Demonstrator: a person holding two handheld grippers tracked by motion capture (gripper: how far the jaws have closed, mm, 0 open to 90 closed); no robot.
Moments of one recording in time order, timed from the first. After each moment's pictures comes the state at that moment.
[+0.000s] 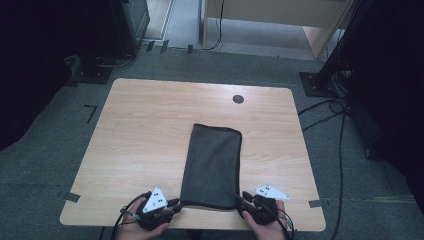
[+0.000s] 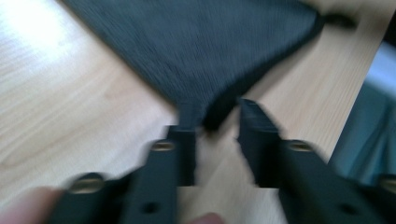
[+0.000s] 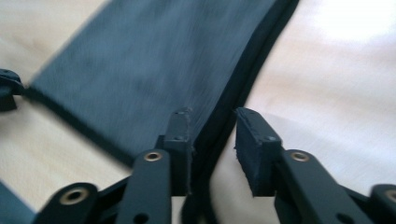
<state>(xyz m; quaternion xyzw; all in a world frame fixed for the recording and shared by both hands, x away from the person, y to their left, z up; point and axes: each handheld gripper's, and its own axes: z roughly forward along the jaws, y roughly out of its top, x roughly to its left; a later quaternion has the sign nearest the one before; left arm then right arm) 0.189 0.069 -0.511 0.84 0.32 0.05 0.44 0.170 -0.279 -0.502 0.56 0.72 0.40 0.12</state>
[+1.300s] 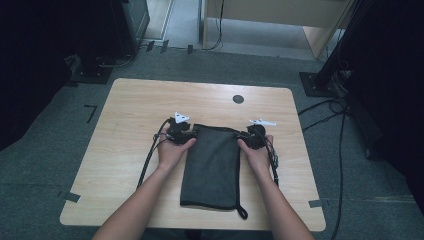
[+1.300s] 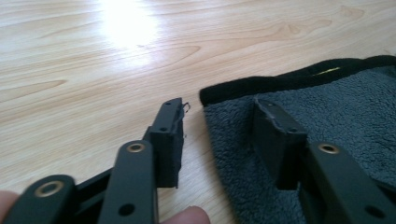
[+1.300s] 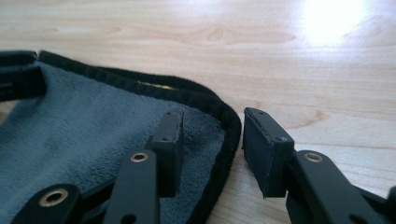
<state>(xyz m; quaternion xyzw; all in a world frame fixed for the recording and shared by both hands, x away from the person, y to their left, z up) 0.422 -0.007 -0.516 0.77 0.46 0.15 0.41 0.394 -0.290 -0.514 0.60 0.69 0.39 0.13</state>
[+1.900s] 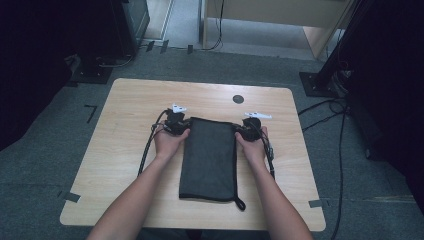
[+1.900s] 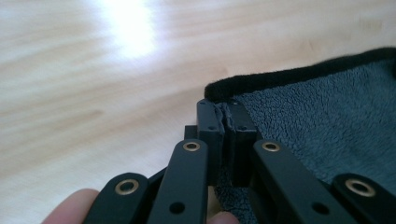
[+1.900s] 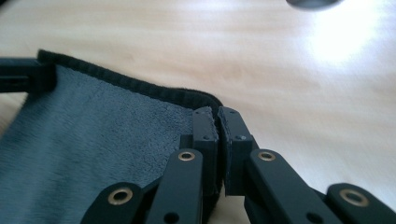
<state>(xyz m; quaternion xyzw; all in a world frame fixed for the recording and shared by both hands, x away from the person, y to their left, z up) 0.455 0.010 -0.497 0.77 0.48 0.14 0.41 0.421 -0.279 -0.505 0.58 0.68 0.43 0.14</state>
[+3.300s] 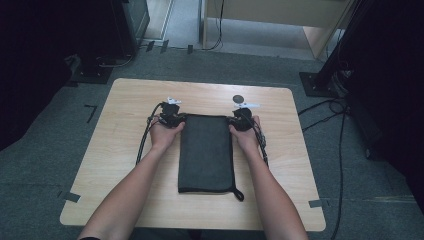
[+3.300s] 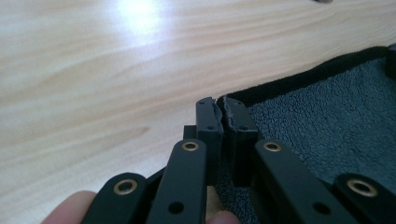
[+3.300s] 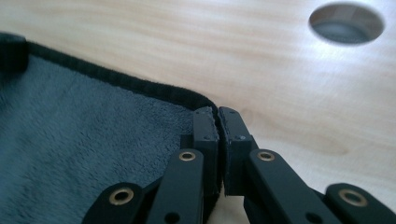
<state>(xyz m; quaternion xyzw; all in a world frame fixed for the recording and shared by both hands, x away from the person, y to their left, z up) 0.477 0.020 -0.492 0.77 0.49 0.14 0.38 0.460 -0.258 -0.503 0.55 0.72 0.39 0.16</state>
